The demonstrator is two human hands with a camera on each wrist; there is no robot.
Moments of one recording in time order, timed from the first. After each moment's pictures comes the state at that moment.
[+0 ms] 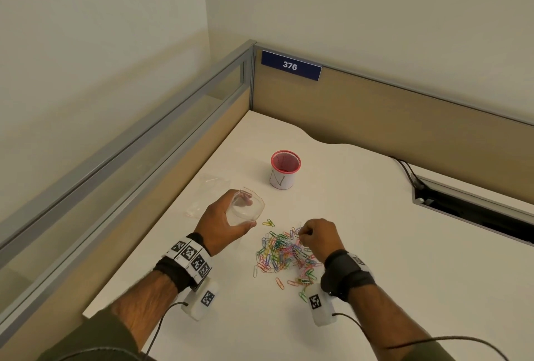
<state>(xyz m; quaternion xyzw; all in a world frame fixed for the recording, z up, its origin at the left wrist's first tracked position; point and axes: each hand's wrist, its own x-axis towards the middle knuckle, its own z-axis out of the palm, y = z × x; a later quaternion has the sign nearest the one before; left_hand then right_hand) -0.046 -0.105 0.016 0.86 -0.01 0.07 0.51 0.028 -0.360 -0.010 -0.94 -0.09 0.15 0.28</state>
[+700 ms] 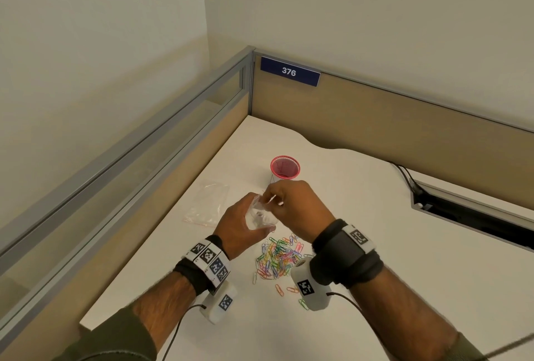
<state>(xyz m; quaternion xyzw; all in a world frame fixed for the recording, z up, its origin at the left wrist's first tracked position) -0.031 -0.138 0.027 0.84 -0.04 0.07 0.53 0.008 -0.288 0.135 -0.91 -0.31 0.08 0.28</state>
